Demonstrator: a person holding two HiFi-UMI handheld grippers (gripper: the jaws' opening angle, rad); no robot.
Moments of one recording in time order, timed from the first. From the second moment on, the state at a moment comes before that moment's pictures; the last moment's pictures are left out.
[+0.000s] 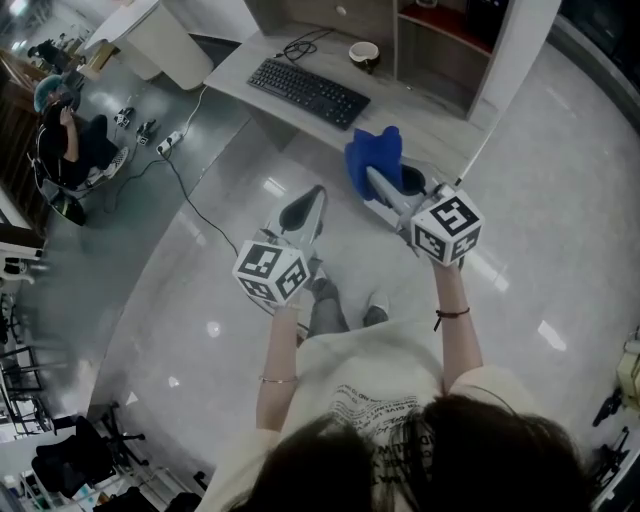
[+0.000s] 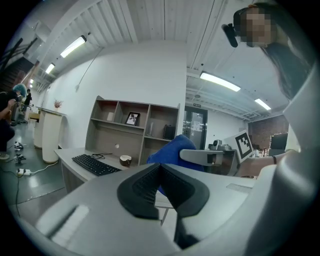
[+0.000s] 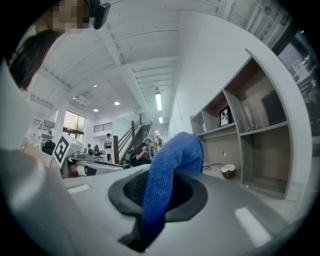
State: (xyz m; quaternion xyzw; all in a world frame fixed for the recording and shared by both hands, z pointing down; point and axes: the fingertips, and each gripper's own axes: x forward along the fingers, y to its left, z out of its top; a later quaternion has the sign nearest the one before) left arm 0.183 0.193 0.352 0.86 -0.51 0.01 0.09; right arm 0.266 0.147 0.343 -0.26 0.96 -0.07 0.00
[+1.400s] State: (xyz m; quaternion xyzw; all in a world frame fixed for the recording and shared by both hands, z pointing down) left arm 0.112 0.075 0.397 0.89 -0.43 0.02 0.16; right arm 0.200 0.045 0.390 -0.34 0.93 -0.12 -0.03
